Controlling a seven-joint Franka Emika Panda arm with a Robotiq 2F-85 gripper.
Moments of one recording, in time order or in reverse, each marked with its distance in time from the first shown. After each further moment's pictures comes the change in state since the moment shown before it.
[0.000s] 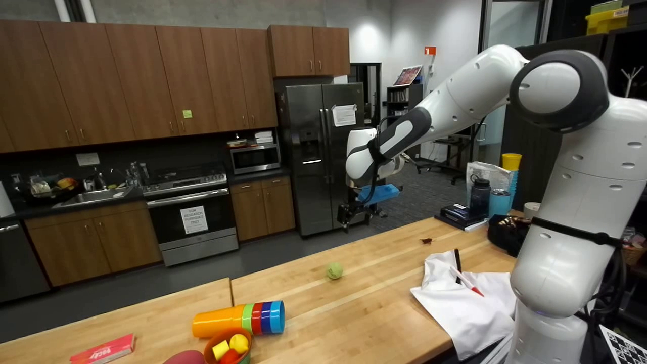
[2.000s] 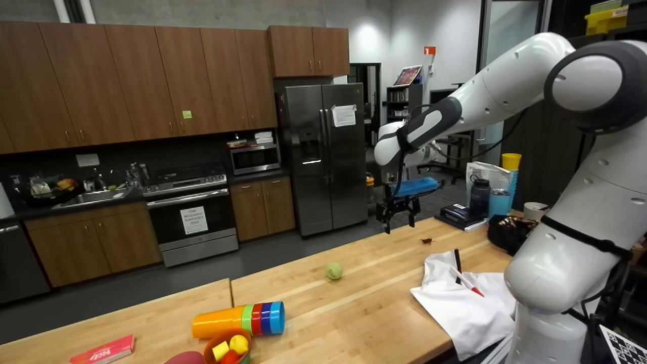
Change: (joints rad) arm -0.124 -0.176 -0.068 -0.116 -0.008 -0.307 0.060
